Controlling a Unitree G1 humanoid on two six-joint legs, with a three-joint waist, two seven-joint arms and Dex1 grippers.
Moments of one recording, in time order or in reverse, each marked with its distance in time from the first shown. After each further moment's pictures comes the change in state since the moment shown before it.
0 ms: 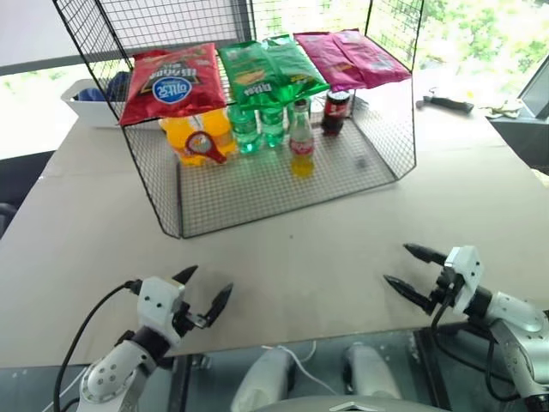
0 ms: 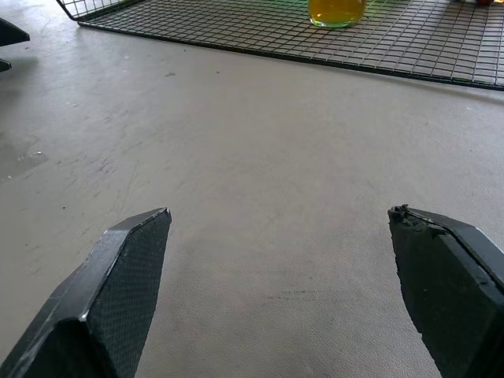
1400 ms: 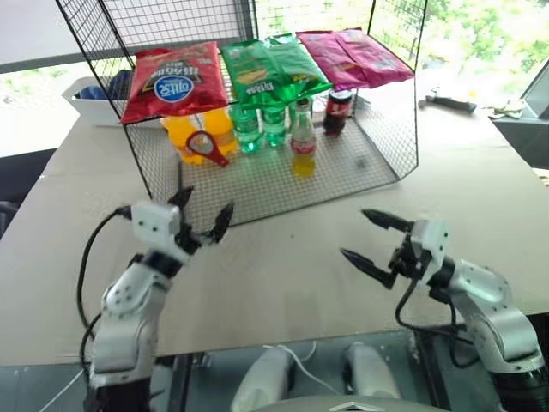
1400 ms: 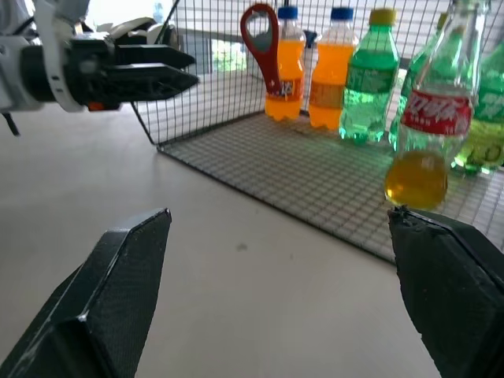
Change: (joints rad) left arm -0.574 -0.055 -0.007 0.090 -0.012 0.069 0.152; right arm -0.240 0.133 0.178 -0.298 -0.001 0.165 -0.143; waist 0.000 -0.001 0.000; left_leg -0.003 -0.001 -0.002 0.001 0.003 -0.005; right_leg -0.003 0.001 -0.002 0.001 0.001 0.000
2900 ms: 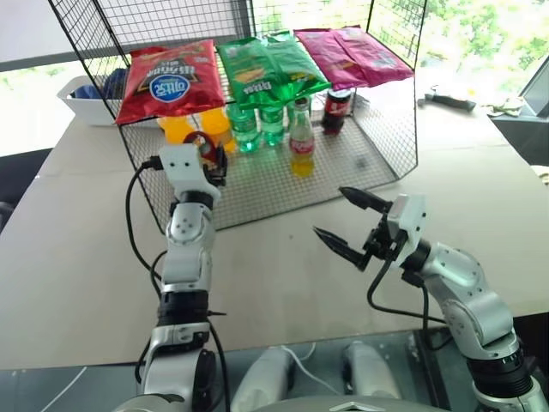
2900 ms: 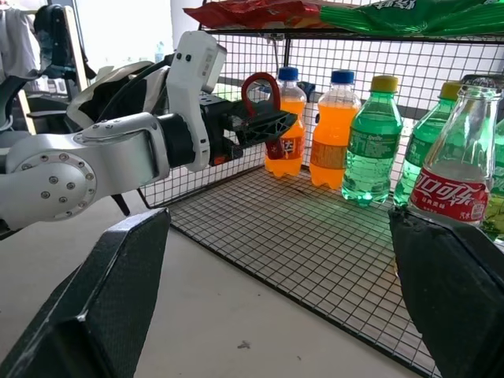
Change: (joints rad) left arm -0.392 -0.171 -0.014 0.433 0.220 -0.130 0.394; right arm -0.068 0.060 0.060 -0.055 -0.025 0.073 -0.108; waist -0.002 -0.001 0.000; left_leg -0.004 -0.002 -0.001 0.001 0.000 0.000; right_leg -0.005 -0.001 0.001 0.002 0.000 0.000
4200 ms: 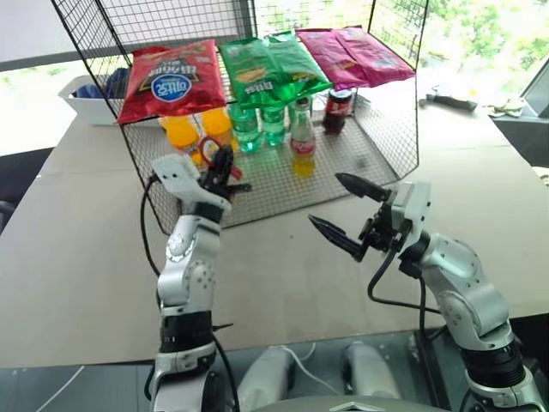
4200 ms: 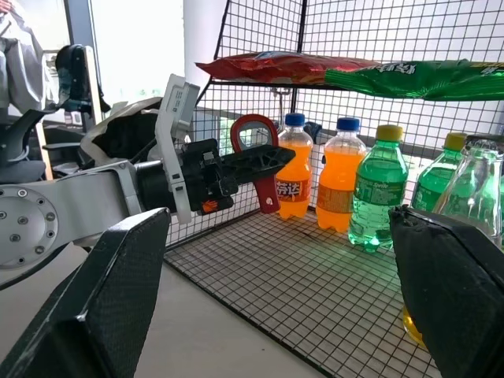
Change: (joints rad) left arm 0.146 -0.088 0.007 -0.301 -0.496 0.278 -0.219; right arm -0.066 0.027 -0.004 0.000 0.065 0.014 -0.004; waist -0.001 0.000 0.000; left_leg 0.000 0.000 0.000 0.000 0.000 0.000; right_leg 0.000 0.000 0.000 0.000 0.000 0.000
